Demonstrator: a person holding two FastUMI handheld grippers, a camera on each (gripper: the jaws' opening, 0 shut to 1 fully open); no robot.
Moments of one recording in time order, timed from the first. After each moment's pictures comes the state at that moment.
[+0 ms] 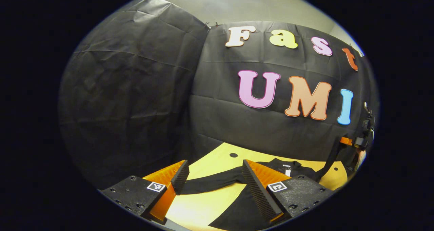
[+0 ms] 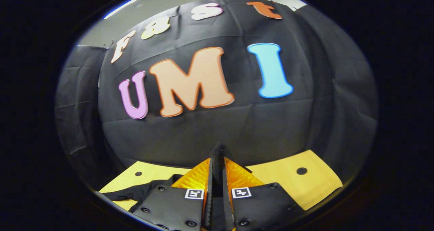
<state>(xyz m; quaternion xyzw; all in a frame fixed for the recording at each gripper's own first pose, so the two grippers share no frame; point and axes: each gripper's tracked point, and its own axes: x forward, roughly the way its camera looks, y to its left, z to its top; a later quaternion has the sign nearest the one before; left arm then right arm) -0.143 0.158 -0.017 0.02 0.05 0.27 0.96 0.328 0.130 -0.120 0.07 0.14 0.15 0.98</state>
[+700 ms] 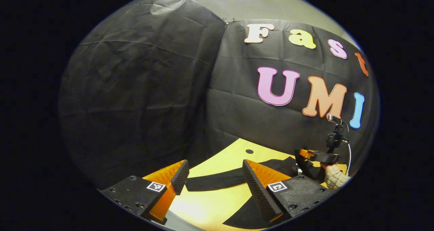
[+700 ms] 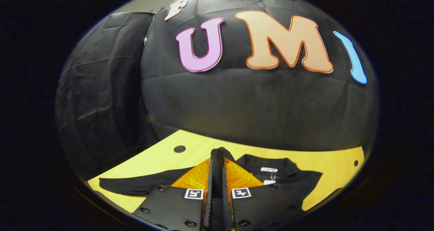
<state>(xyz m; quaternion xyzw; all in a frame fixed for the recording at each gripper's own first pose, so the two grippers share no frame) -0.175 0.211 -0.034 -0.01 0.07 0.32 0.94 0.313 0.397 -0.257 -0.02 0.23 0.30 0.93</state>
